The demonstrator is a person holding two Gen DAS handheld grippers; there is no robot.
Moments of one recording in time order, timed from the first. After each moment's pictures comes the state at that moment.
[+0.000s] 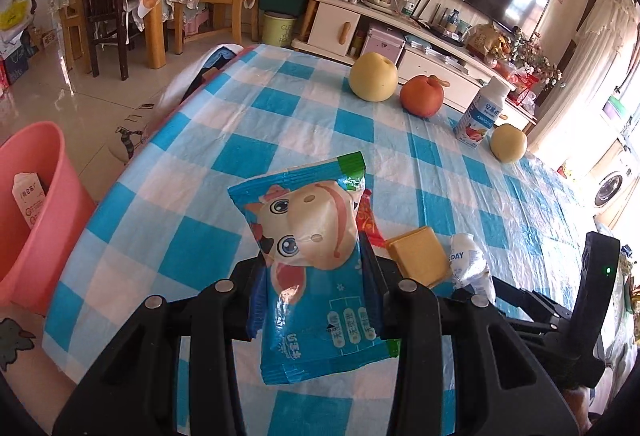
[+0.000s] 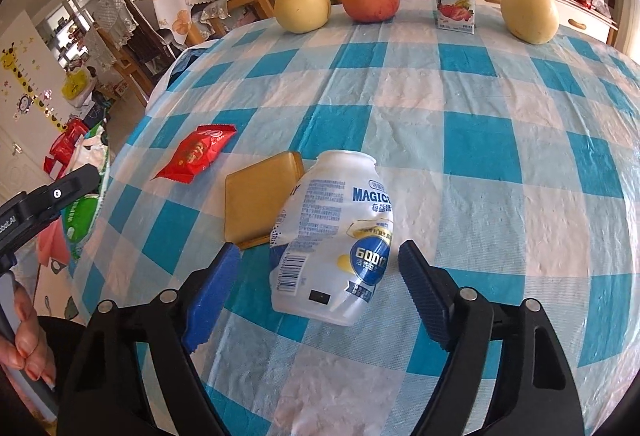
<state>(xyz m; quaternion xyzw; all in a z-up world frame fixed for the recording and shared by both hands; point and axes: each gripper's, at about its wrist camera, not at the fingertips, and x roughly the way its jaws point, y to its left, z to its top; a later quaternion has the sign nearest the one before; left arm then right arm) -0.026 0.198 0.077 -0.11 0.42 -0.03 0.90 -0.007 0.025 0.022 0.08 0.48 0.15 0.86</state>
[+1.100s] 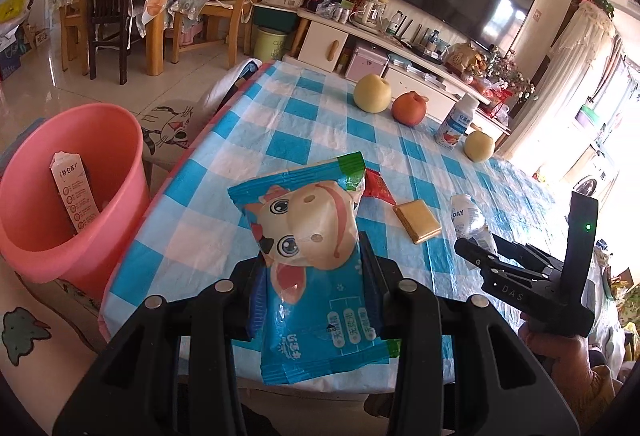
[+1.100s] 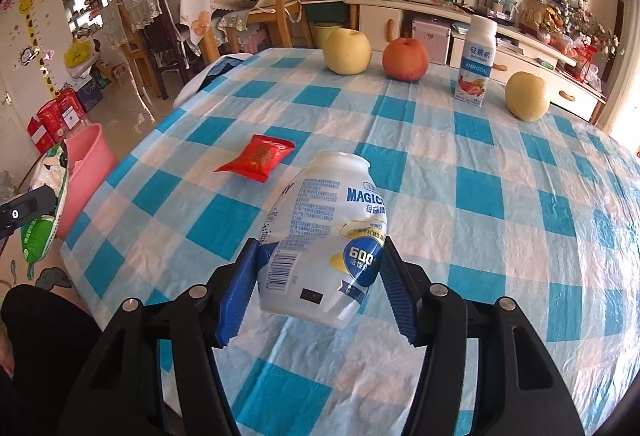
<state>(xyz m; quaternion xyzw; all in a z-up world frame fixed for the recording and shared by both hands) -0.110 0.278 0.103 -0.13 0.39 -0.07 0.91 -0.062 0.081 0.071 -0.01 0.41 0.14 0.90</state>
